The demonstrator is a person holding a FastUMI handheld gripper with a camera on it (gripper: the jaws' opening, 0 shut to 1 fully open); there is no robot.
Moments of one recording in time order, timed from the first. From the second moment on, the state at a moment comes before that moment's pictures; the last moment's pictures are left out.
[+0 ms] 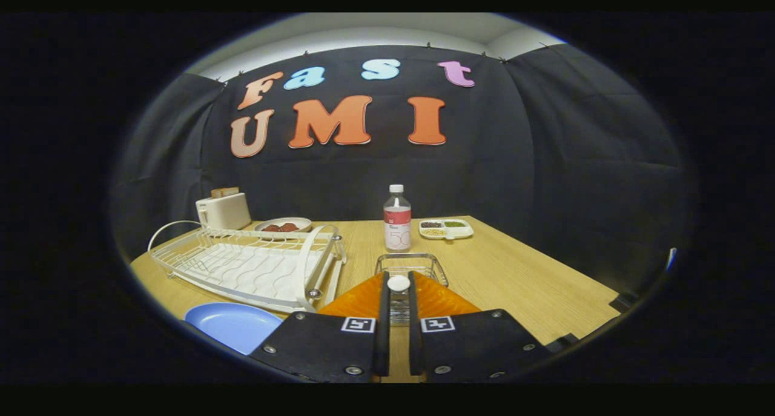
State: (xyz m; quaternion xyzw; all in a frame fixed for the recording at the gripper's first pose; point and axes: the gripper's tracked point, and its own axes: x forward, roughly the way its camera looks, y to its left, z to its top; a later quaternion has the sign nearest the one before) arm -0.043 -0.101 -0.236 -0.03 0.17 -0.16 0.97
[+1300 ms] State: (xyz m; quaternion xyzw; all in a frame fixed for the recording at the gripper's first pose) arm -0.095 -0.026 -0.125 0.04 0.11 0.00 0.99
